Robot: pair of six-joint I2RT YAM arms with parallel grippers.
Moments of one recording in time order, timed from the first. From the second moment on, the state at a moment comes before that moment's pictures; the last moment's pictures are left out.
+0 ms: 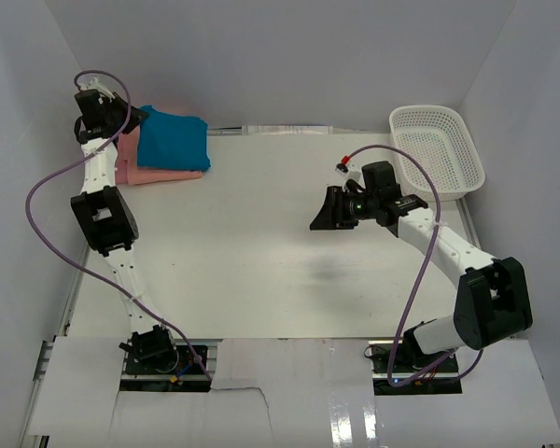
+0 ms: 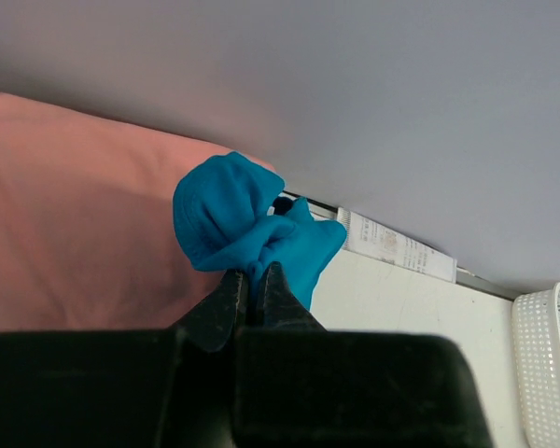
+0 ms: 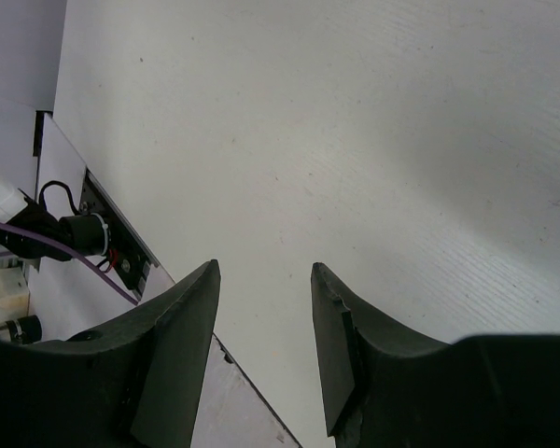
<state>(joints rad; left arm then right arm) 0.30 2.40 2.29 -0.23 0.47 -0.53 0.41 1.42 1.01 -0.33 -0.64 0.37</state>
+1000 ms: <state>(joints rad) 0.38 2.40 2.28 -0.22 0.50 -0.56 0.44 1.48 1.01 -0.31 -0.65 0.37</state>
